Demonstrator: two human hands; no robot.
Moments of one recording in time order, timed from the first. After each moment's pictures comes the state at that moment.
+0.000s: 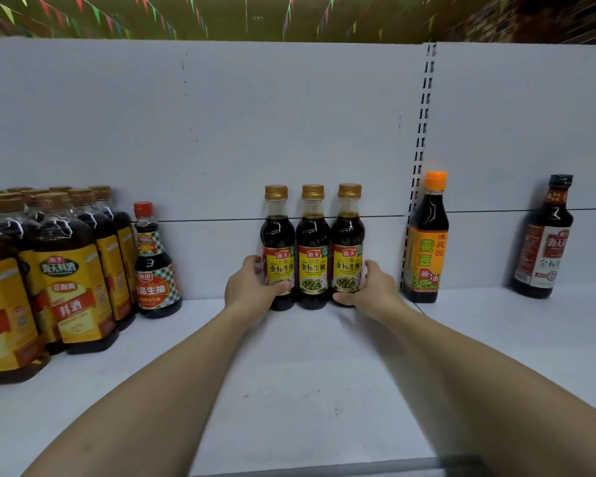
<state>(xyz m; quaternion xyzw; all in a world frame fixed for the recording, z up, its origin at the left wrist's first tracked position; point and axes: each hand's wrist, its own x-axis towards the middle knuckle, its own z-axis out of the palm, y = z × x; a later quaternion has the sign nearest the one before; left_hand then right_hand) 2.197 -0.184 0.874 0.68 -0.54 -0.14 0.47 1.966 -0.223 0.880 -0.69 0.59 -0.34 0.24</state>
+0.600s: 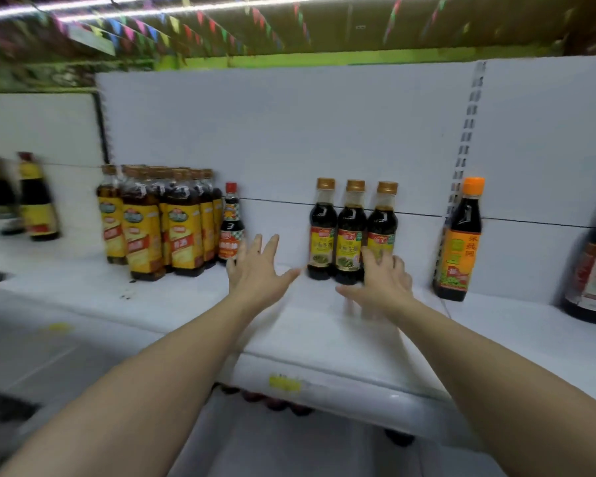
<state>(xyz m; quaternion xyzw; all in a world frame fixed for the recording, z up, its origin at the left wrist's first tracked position) 2.166 -0.040 0.883 0.81 -0.49 0.10 0.29 1.960 -0.137 0.893 -0.83 0.52 -0.20 0.05</state>
